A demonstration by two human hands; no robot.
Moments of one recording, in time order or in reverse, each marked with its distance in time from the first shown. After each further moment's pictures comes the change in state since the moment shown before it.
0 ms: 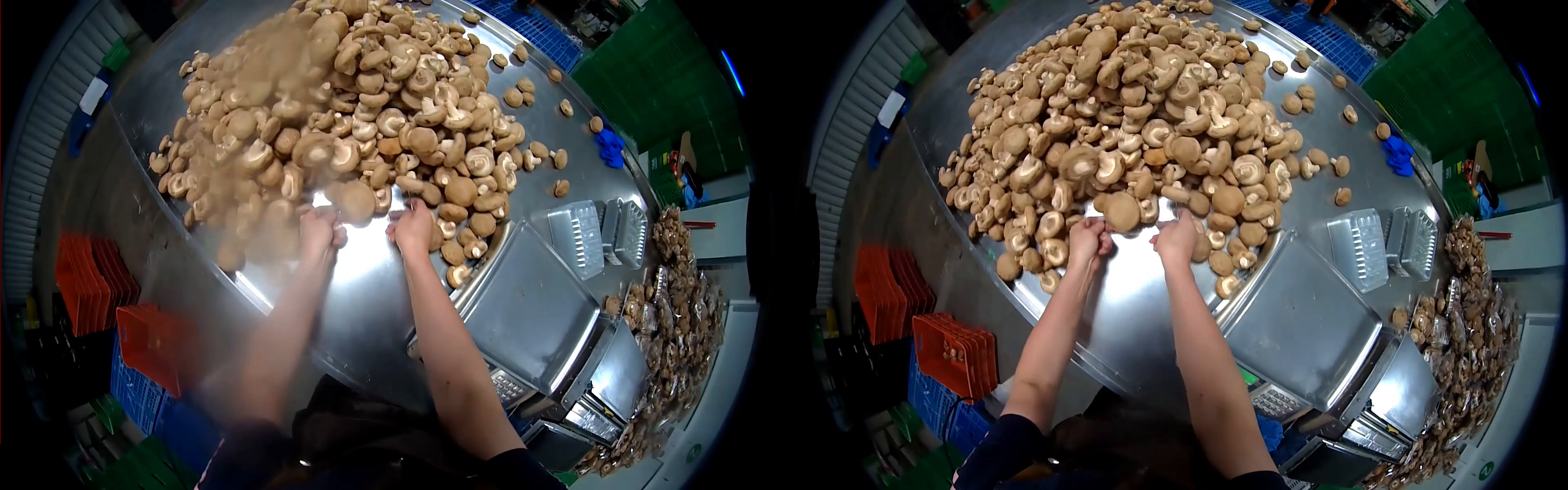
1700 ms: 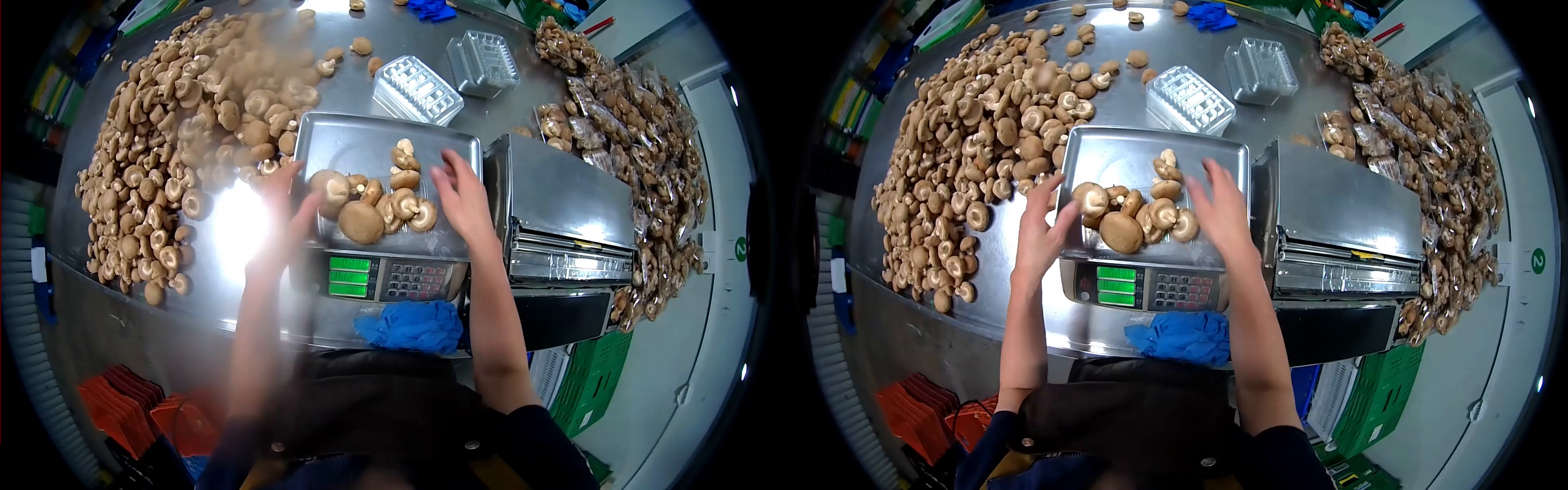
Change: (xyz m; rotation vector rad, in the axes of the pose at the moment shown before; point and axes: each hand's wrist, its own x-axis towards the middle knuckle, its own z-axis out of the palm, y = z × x) left_hand -0.237 -0.041 0.172 1.020 -0.569 0.975; right_hand -0.190 -0.011 -0.372 -0.542 0.455 -0.409
